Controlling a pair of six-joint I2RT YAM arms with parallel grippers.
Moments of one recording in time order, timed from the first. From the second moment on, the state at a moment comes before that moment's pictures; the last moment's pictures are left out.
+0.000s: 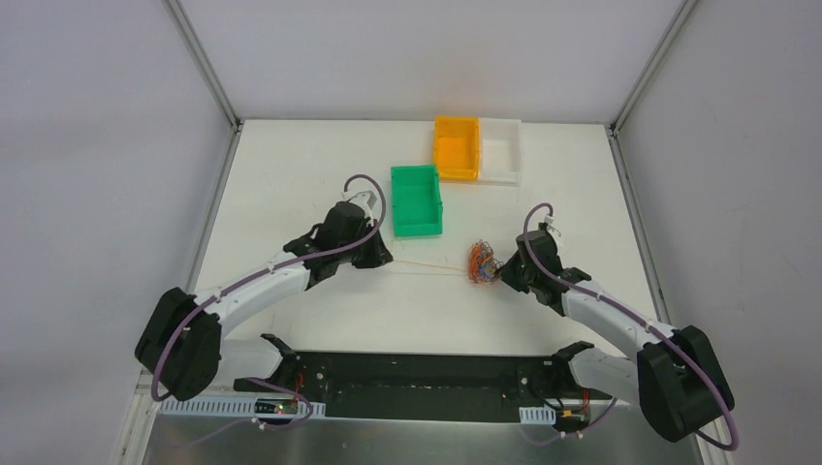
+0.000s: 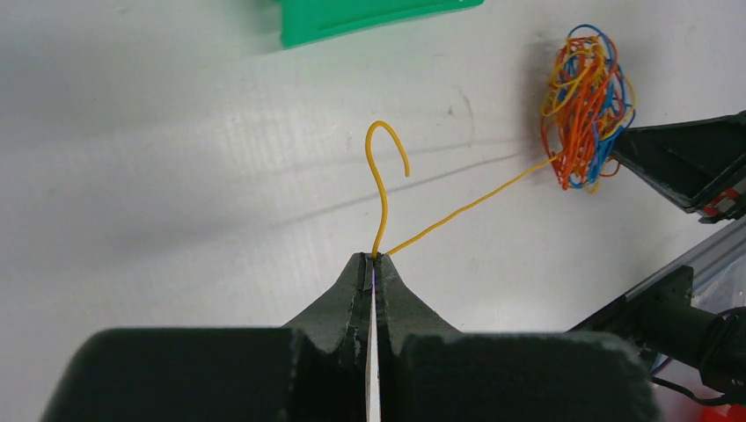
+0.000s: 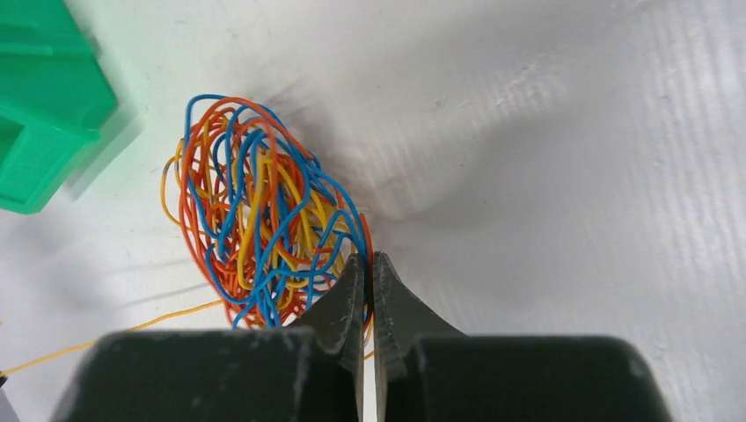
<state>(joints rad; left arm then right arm) -0.63 1.28 0.72 -0.15 0.09 -0.65 0.46 1.11 0.44 -0.20 0.13 0.94</state>
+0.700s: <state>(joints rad) -0.34 0.92 0.65 -0.48 -0.22 -0.63 0.40 0.99 0.51 -0.42 0.31 0.93</state>
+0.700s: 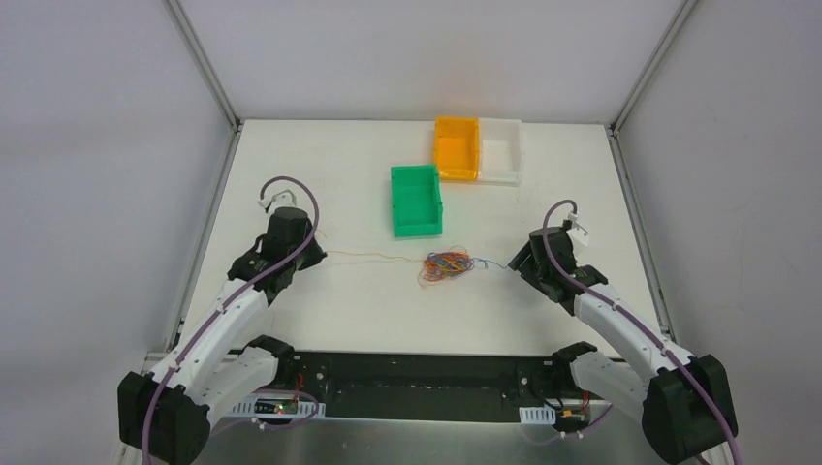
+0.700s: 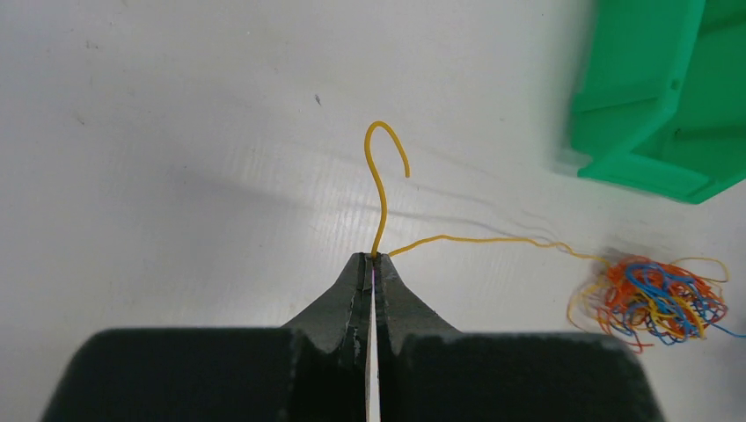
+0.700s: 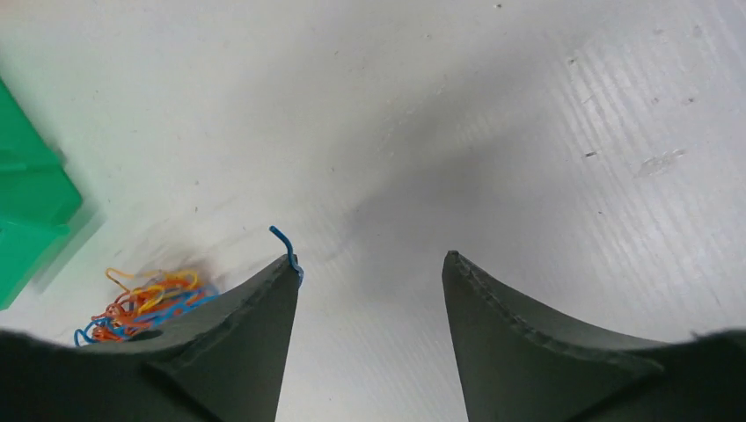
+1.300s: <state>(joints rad) -0.48 1.04 0.64 -0.35 0.16 -0.52 0.43 1.13 0.57 -0.27 -0.13 0.77</state>
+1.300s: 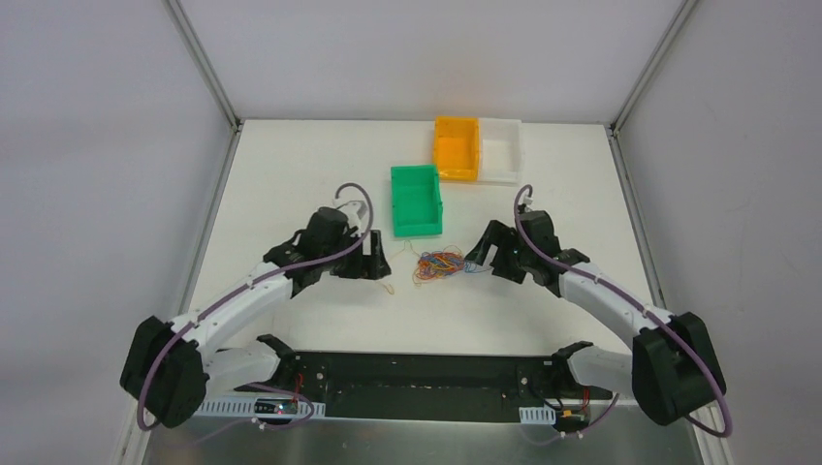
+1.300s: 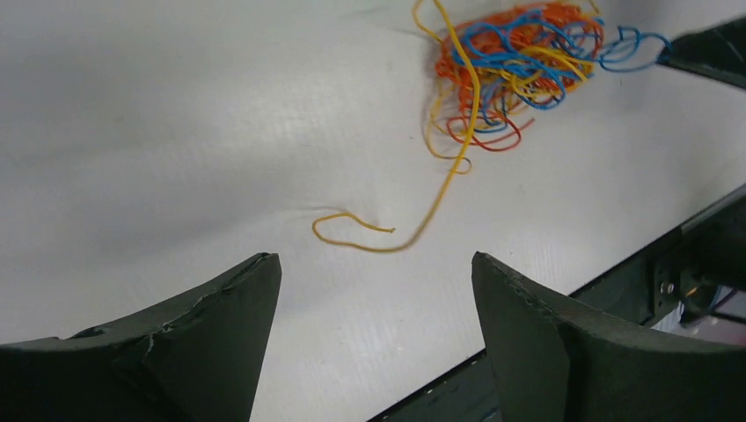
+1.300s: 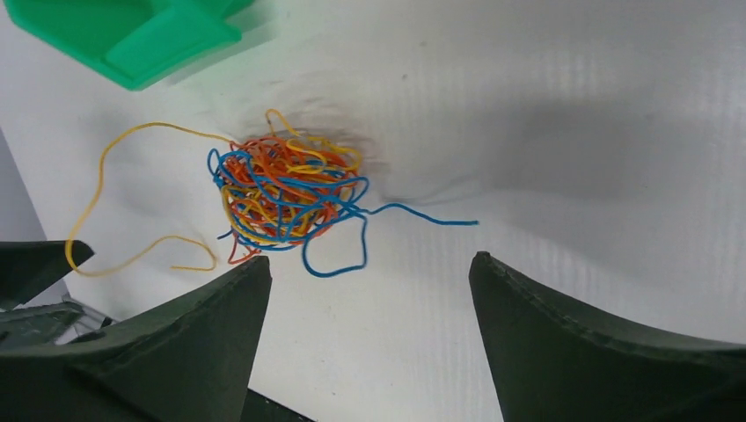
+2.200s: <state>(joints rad) -0.74 1.50 1.13 -0.34 0.13 -0.26 0.46 0.96 0.48 -0.15 -0.20 0.90</state>
